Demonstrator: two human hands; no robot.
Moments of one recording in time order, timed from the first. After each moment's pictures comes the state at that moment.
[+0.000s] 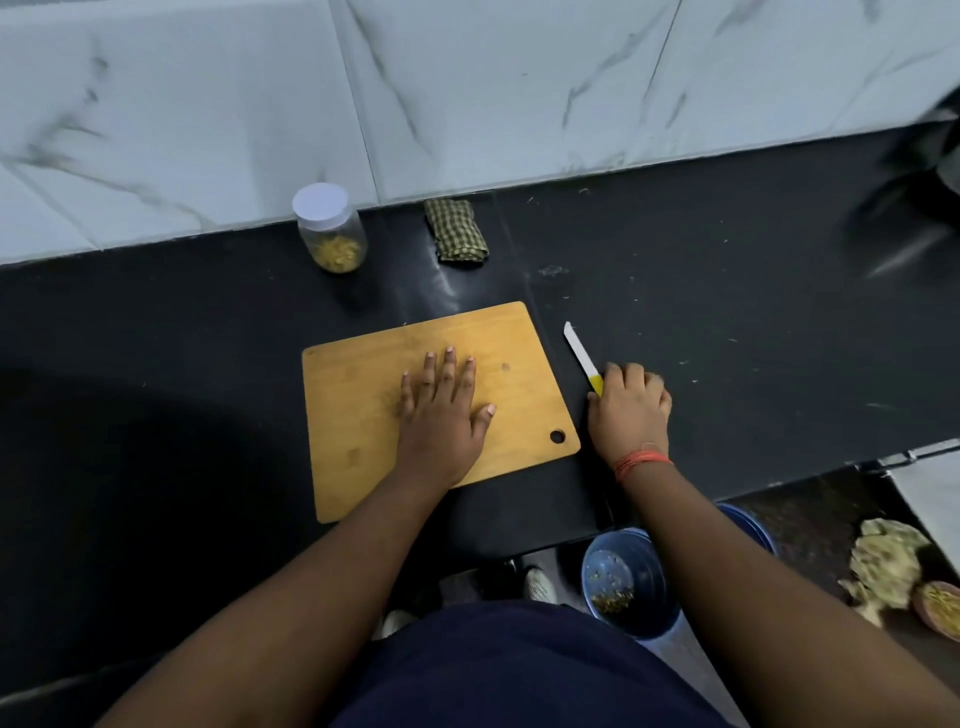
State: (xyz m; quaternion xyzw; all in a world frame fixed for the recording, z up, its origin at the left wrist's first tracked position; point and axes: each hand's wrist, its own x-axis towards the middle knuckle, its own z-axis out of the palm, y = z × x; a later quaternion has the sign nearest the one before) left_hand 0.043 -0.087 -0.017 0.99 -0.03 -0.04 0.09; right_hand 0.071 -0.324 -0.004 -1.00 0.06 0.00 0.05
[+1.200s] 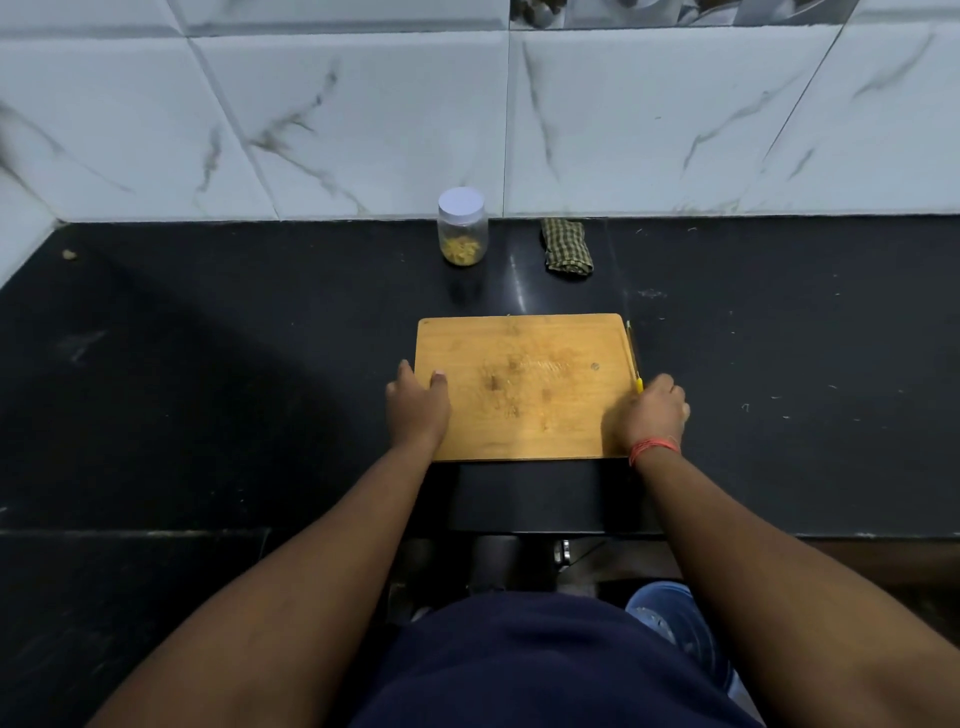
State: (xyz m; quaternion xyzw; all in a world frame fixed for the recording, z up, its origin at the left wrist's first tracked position) left_hand -0.023 0.001 0.032 0.79 0.39 0.04 0.47; right_hand 0.072 -0.255 -0.009 -0.95 0.15 0.00 0.28
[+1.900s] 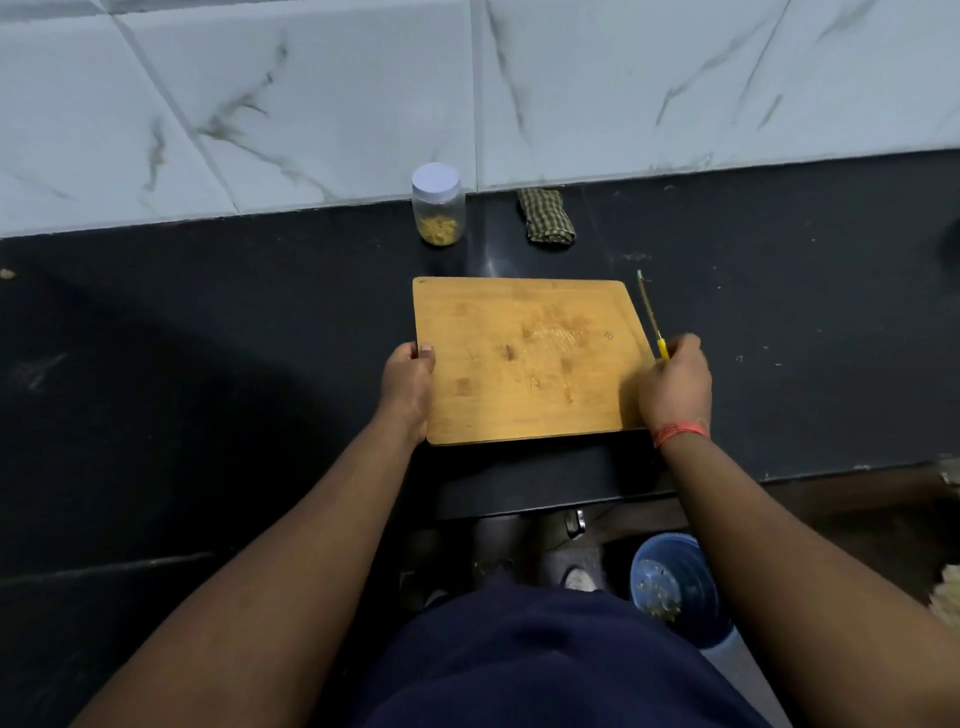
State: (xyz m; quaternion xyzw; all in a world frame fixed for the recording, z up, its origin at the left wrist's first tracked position) left_hand -0.017 0.020 0.049 0.65 0.34 0.00 0.68; right_hand 0.034 -0.262 0.033 -0.92 0.17 -0.08 0.36
